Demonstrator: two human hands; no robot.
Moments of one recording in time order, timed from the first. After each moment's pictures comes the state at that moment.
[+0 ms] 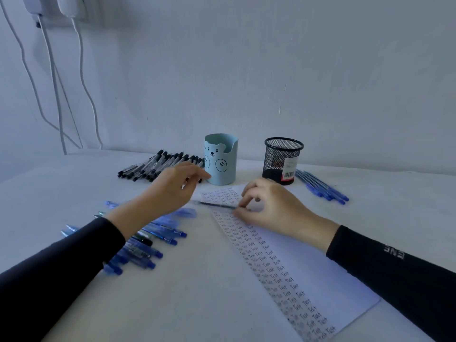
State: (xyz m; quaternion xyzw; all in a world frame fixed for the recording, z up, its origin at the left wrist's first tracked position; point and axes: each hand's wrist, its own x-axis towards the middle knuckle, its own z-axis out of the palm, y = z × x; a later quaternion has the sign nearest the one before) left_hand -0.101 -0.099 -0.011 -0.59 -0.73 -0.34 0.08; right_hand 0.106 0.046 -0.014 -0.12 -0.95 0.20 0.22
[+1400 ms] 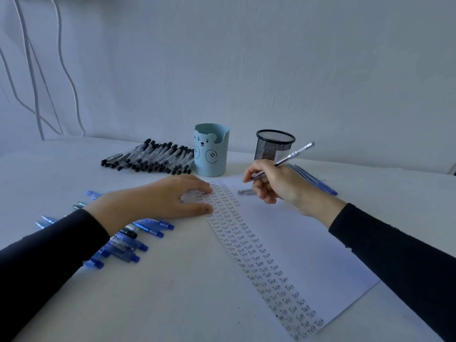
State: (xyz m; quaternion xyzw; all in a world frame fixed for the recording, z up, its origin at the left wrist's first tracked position) left_hand -0.079 -0.102 -0.008 -0.64 -0.75 -0.17 -0.09; right_hand 0.113 0.059 0.018 -0.21 -0.81 0.51 0.18
